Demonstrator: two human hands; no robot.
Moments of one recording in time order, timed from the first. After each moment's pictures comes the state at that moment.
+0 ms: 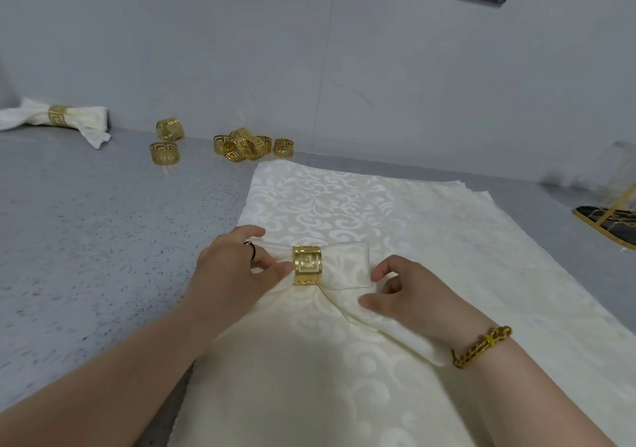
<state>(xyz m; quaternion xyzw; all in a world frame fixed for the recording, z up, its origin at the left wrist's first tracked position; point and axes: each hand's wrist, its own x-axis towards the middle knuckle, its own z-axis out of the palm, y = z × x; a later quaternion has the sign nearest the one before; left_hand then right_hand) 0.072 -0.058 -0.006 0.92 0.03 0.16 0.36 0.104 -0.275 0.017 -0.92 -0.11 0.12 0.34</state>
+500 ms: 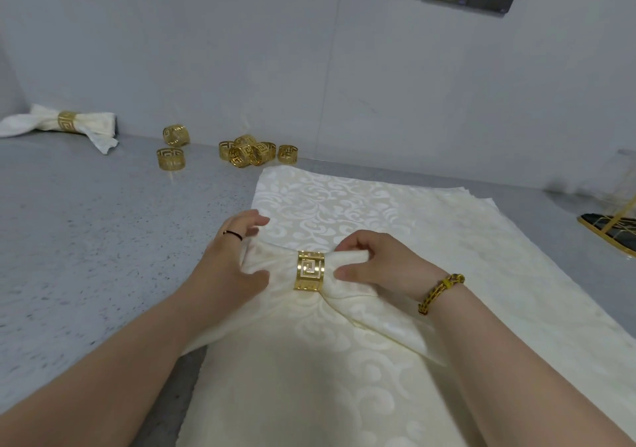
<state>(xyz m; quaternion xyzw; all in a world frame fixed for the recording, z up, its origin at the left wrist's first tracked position) 0.076 -0.042 -0.004 0.88 -0.01 0.16 0.44 0.141 -0.244 0.027 -0.86 -0.20 0.16 0.44</state>
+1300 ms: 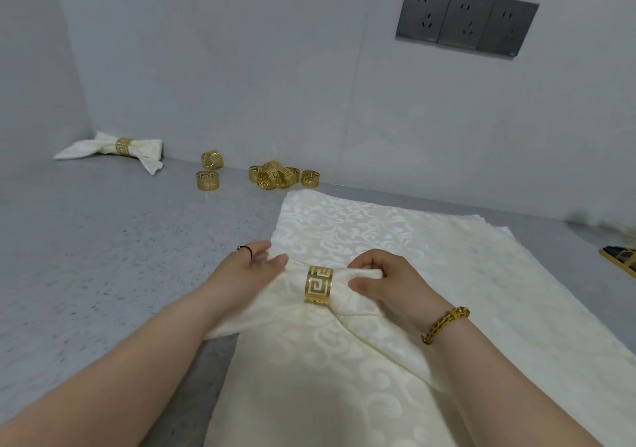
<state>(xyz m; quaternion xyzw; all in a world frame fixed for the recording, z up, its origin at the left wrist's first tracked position) 0.065 -0.034 0.011 0.81 0.13 0.07 0.56 0.124 -0.239 0.022 -0.82 -0.22 0.09 0.52</state>
